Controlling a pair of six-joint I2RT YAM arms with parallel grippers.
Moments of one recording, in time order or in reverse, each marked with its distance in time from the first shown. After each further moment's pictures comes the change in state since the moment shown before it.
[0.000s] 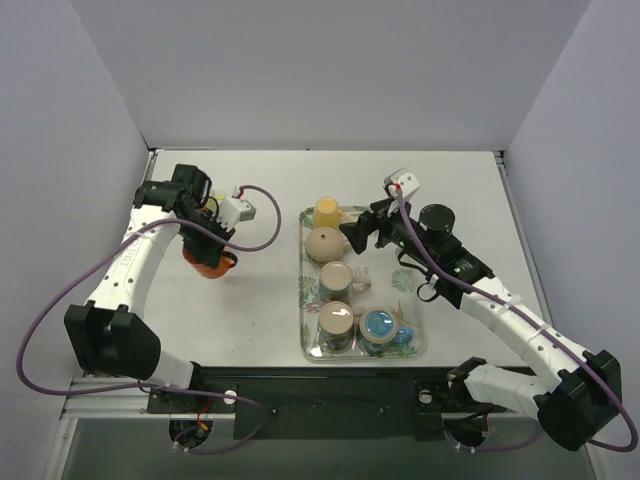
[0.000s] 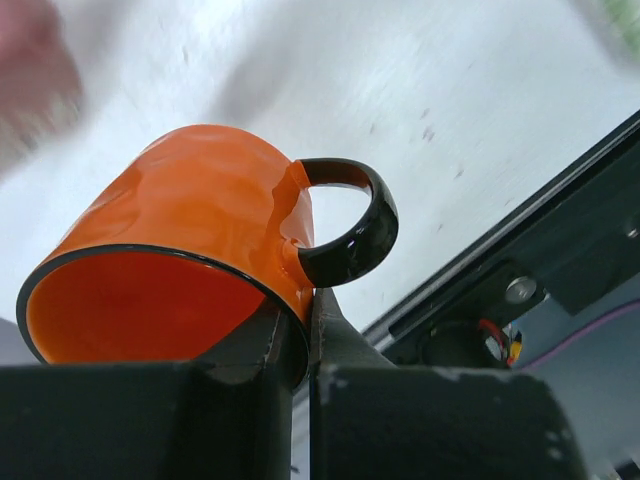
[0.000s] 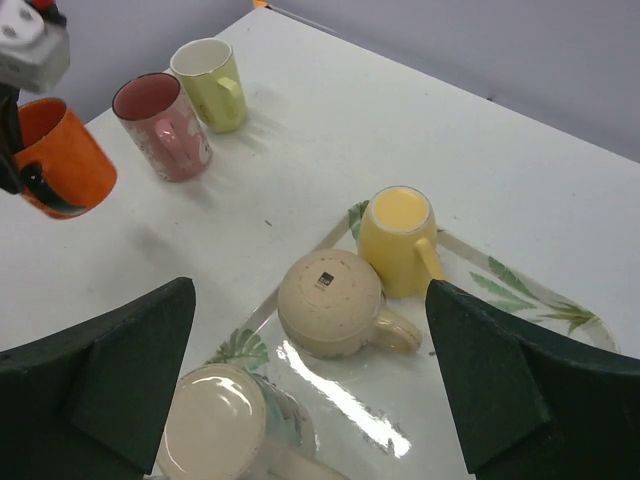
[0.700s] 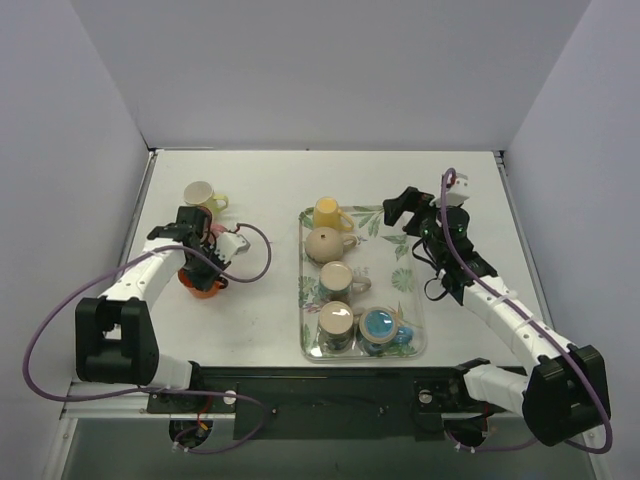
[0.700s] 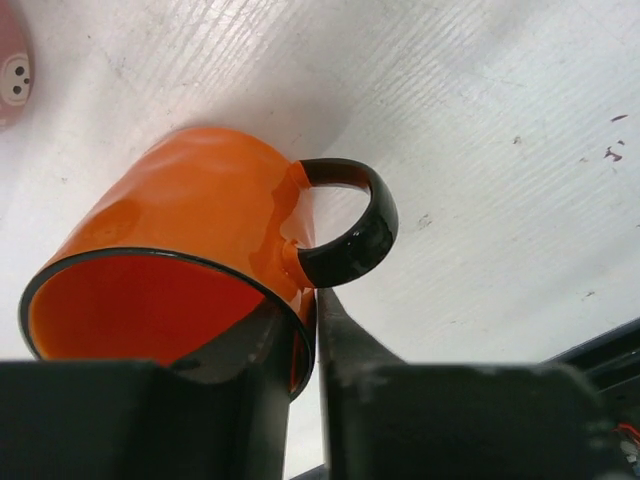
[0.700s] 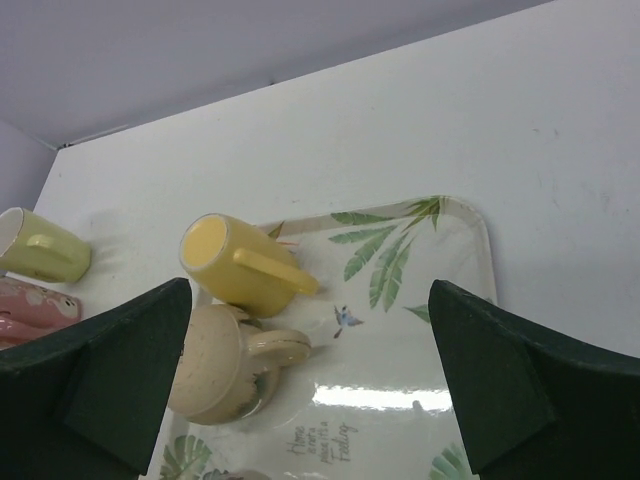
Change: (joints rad) left arm 0.116 -0.034 -0.554 0.472 -0.163 0.095; right arm -0.223 0.035 -0.135 0.112 0.336 0.374
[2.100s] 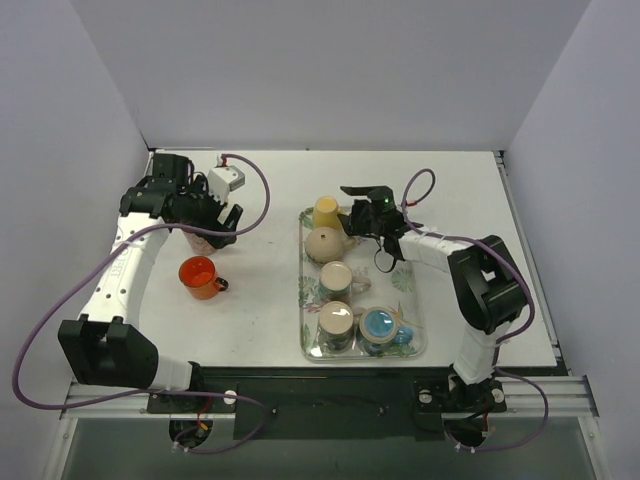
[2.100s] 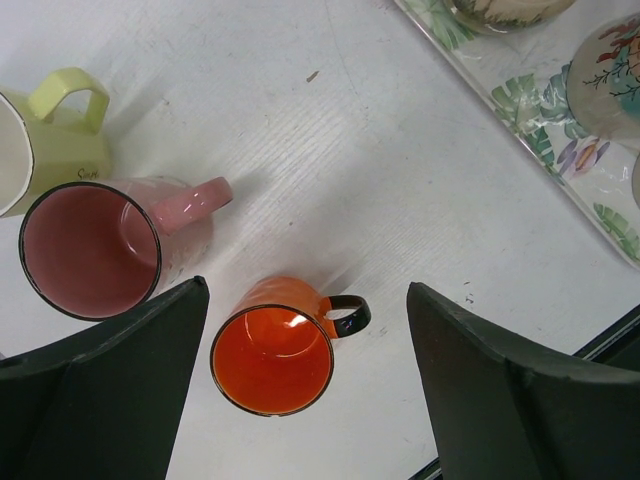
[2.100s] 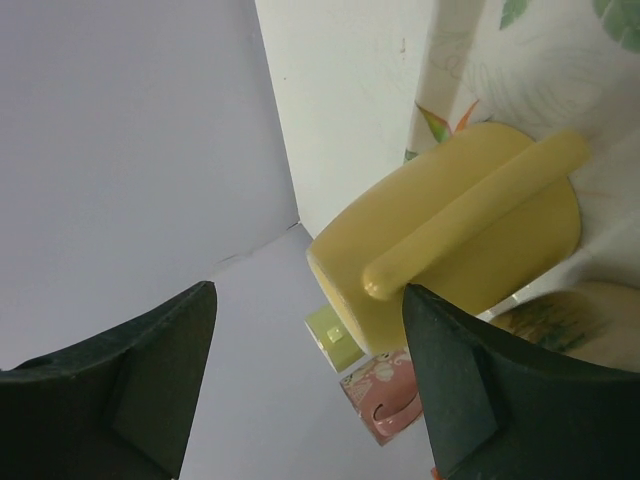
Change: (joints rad) left arm -0.007 -0.029 0.454 -0.104 0.269 -0.189; right arm 0.139 0.679 0.321 0.041 -0.020 1.407
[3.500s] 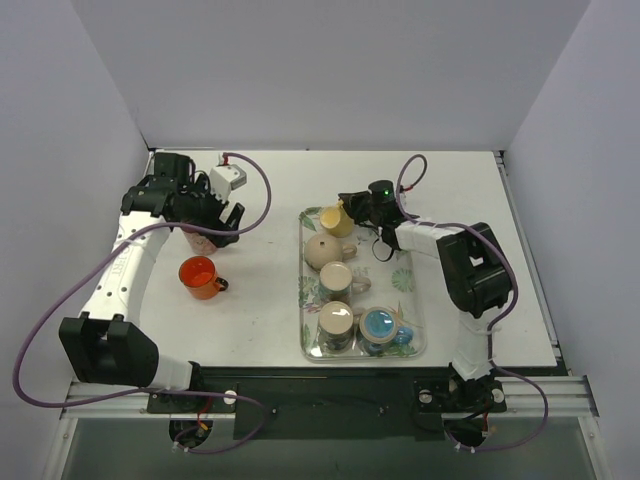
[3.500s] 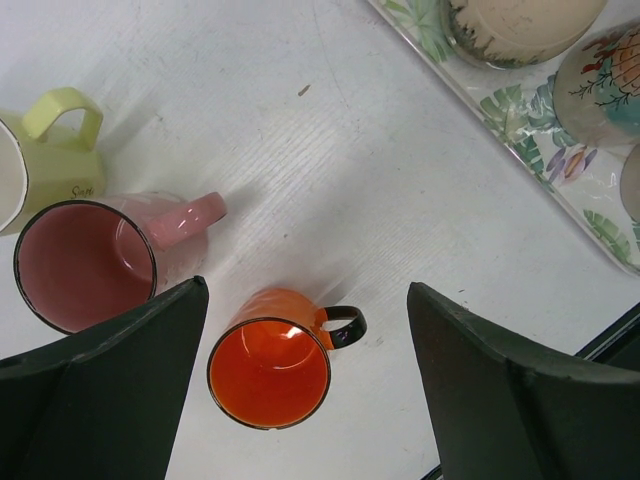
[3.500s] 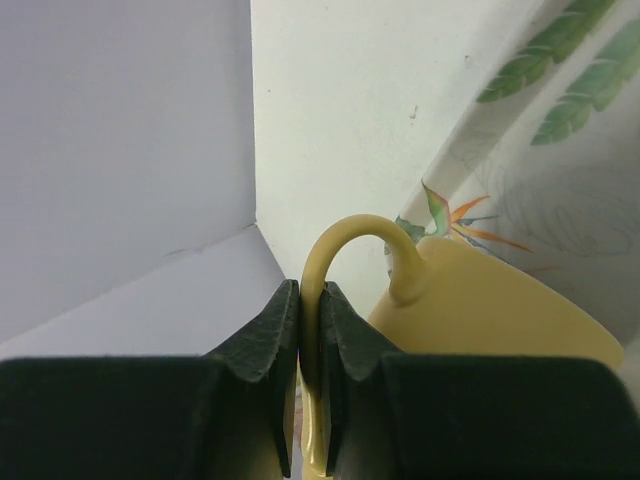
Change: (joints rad) left arm -0.002 0.005 0.000 0.013 0.026 0.000; right arm -0.053 0.165 0.121 0.055 -0.060 -0.173
